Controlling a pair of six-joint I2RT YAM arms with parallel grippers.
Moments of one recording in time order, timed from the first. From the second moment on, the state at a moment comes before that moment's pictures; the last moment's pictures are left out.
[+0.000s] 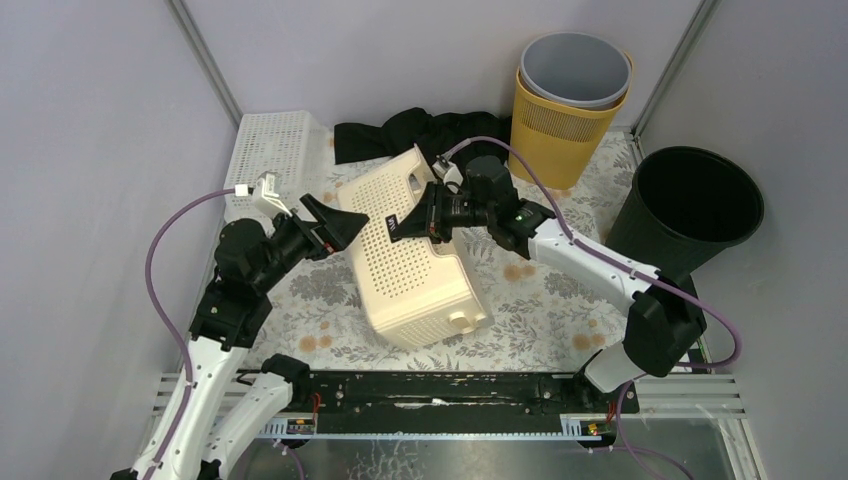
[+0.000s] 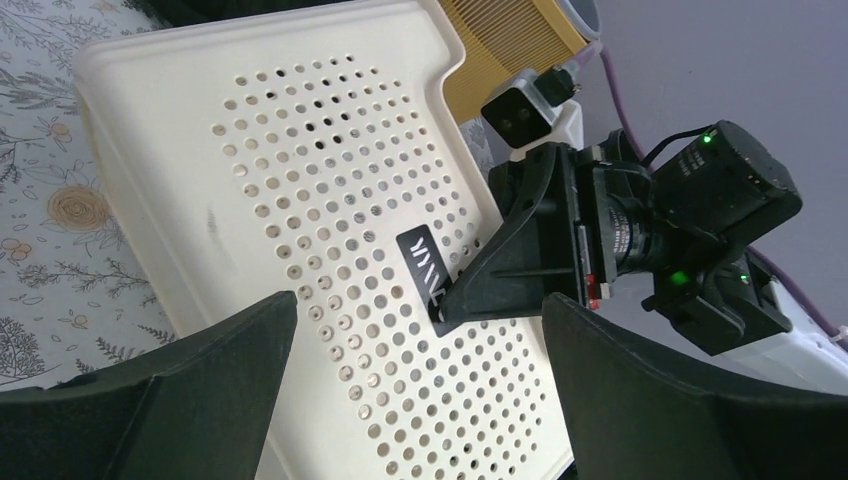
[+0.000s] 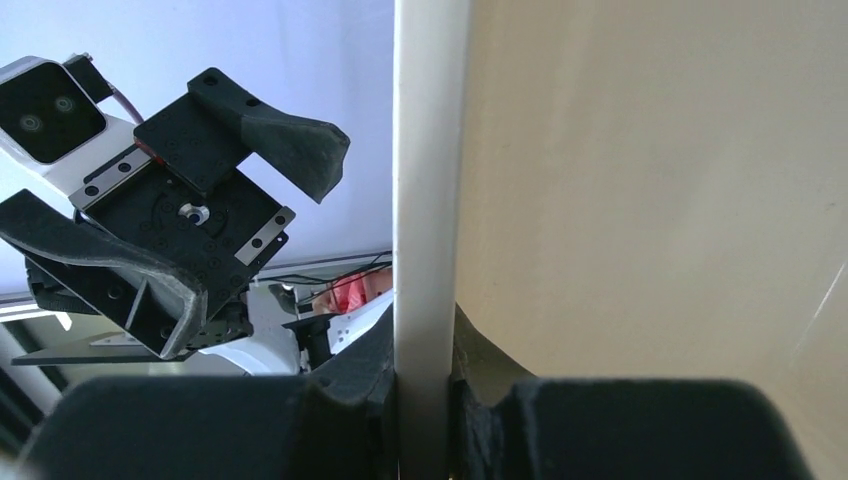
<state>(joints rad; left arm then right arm) -0.30 0.66 0.89 -0.38 0.26 -0.77 0.72 1.53 1.23 -0.06 -0.67 1.15</state>
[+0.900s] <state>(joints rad) -0.30 0.64 0.99 -0.44 0.25 -0.75 0.77 1.68 1.16 0.49 -0.64 1.48</state>
